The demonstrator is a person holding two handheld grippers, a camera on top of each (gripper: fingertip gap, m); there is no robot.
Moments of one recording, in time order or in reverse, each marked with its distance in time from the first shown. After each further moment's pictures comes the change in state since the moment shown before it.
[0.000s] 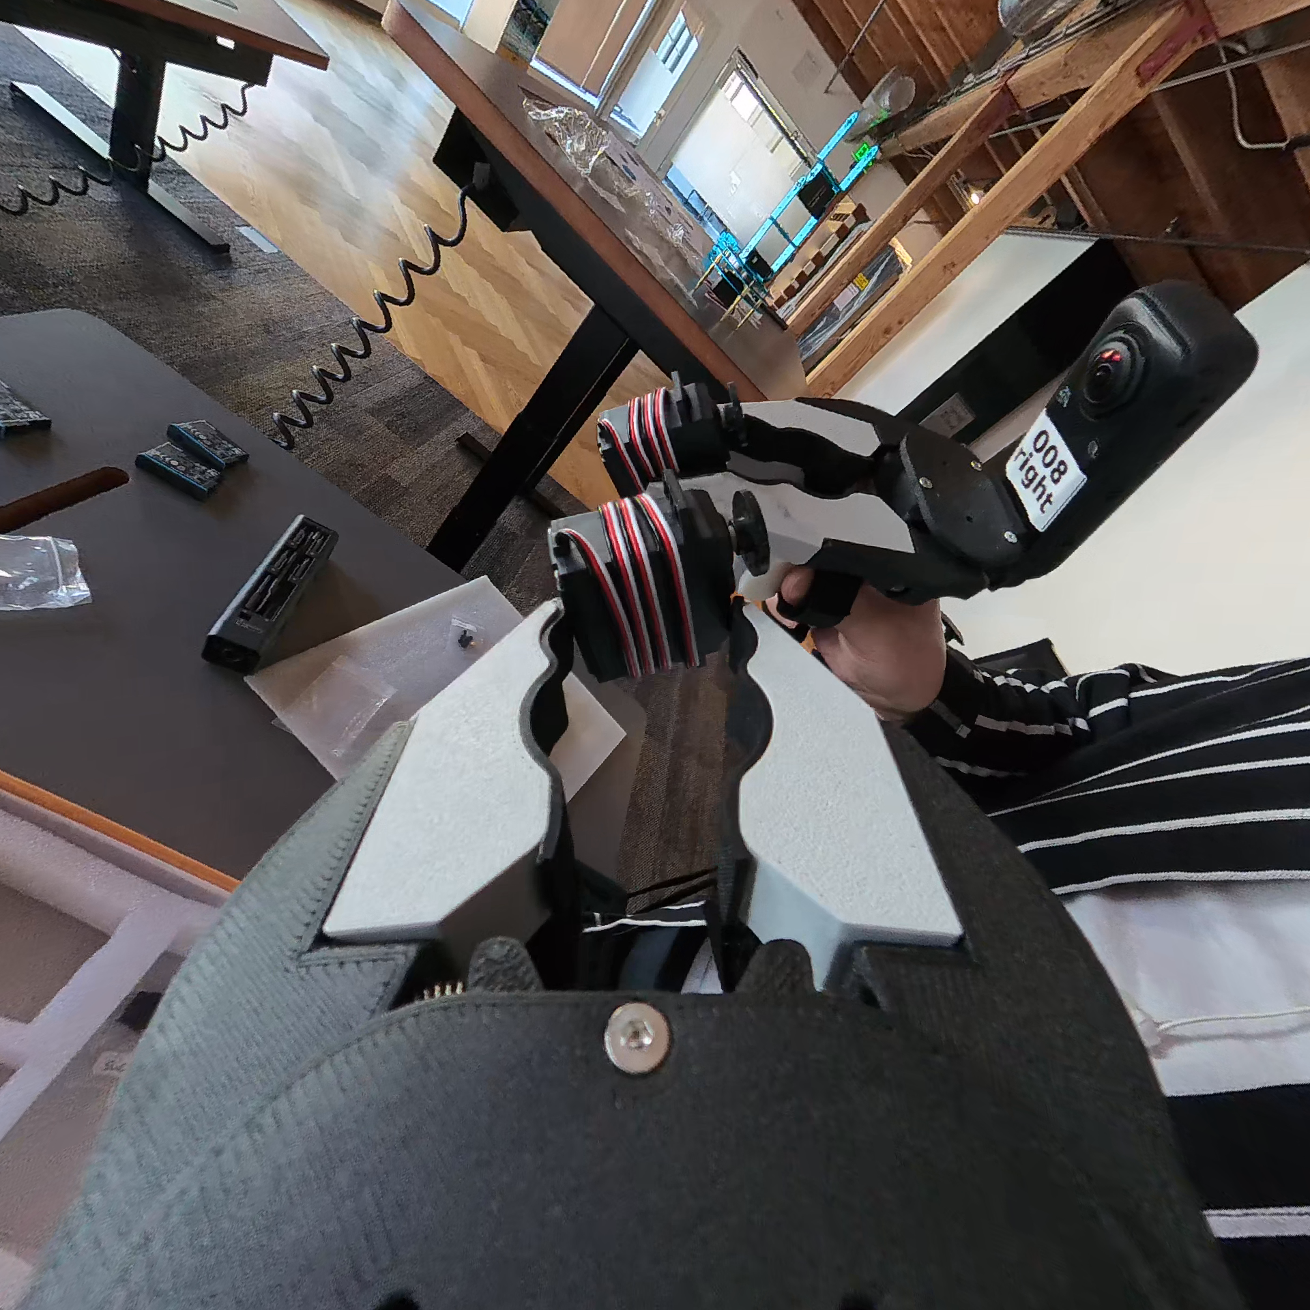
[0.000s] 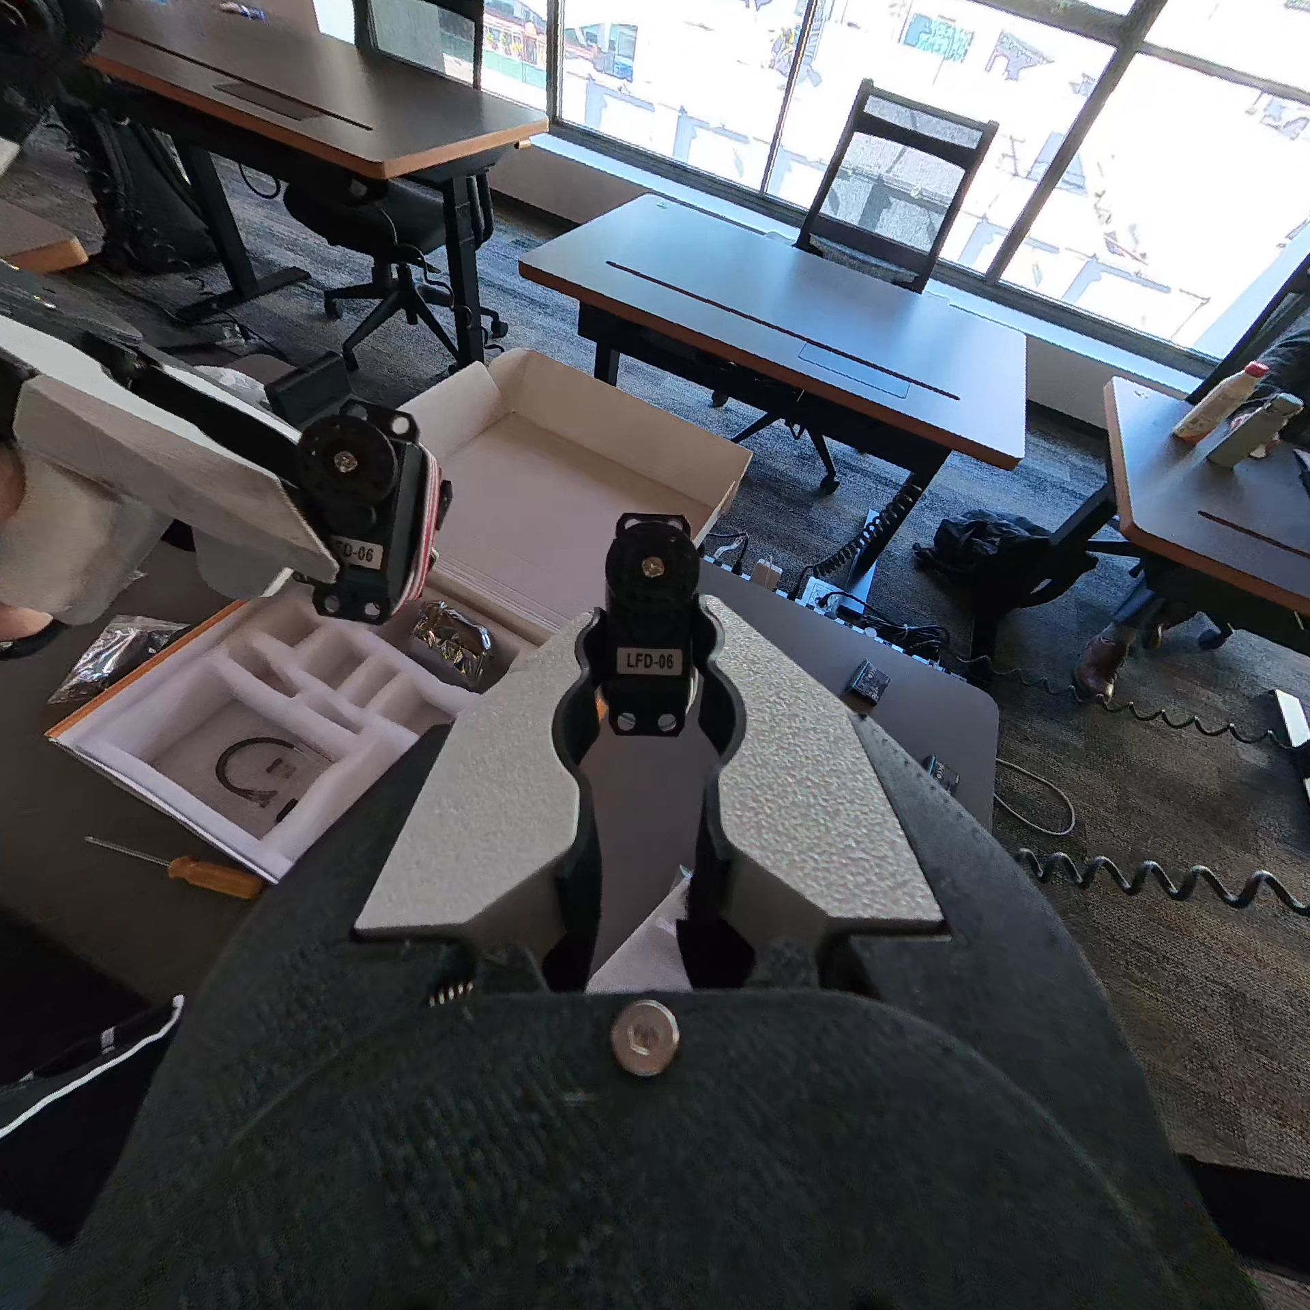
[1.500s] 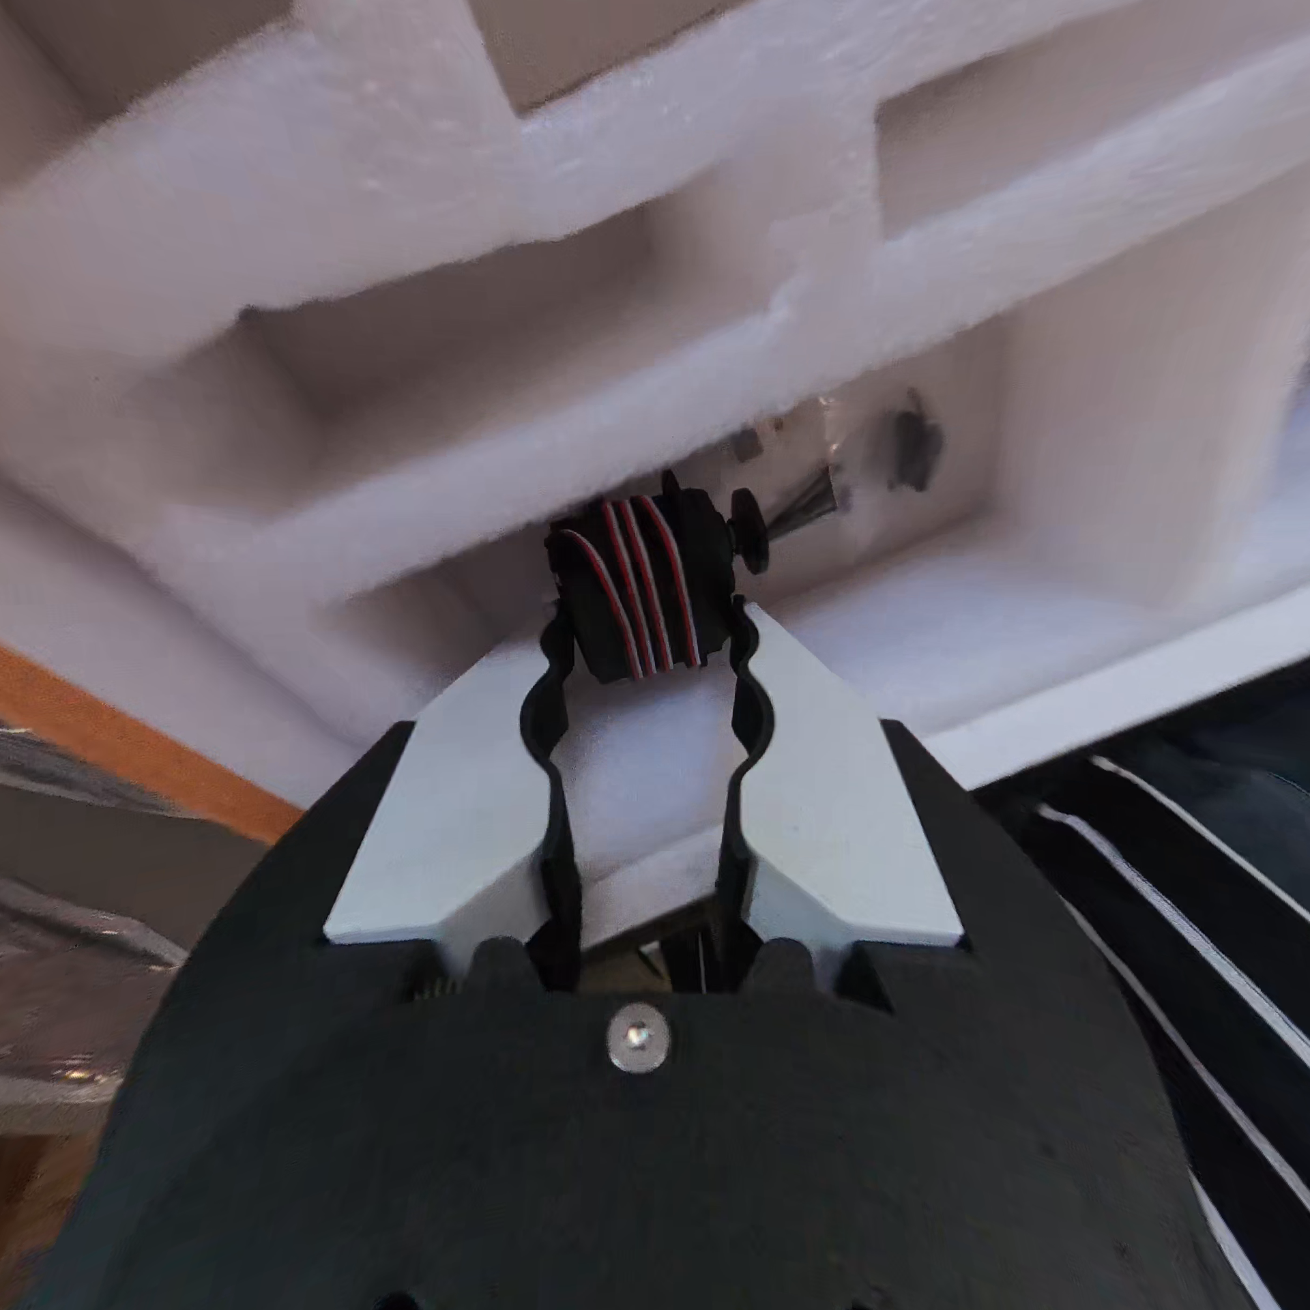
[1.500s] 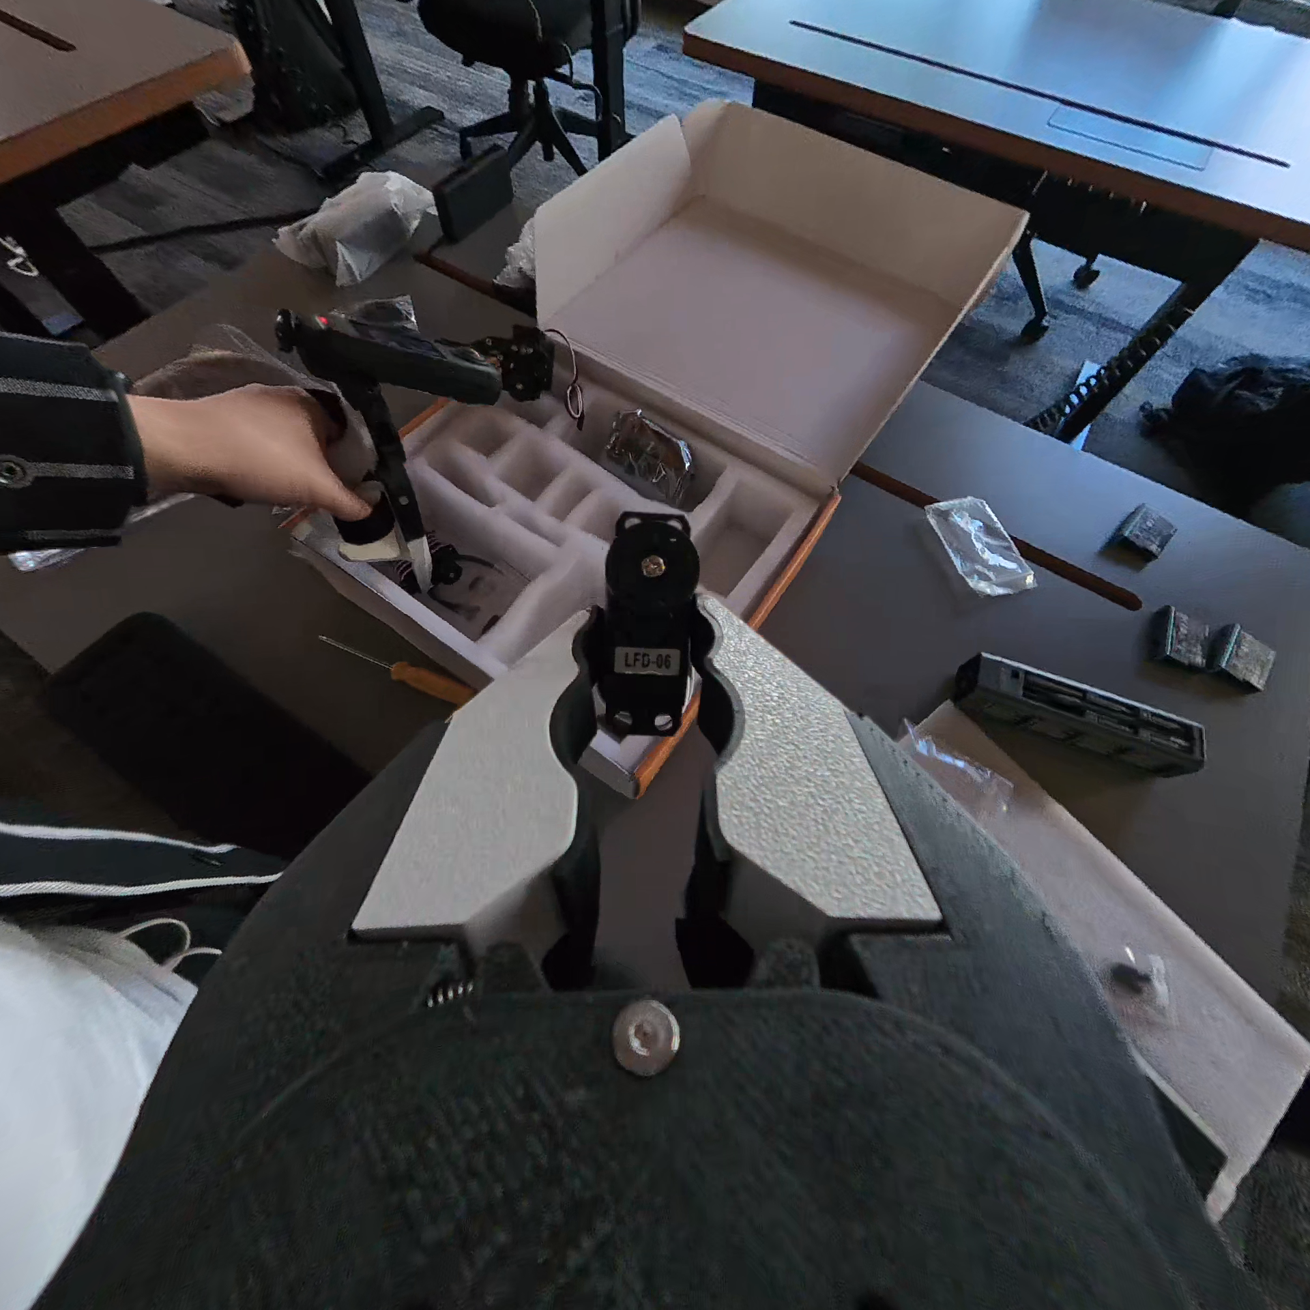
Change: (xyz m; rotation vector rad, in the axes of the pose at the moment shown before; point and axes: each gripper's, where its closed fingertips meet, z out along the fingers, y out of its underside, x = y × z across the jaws) left arm -0.270 0.331 -0.200 -0.944 -0.869 -0.523; right arm -0.124 0.111 -0.013 -0.175 -0.190 0.071
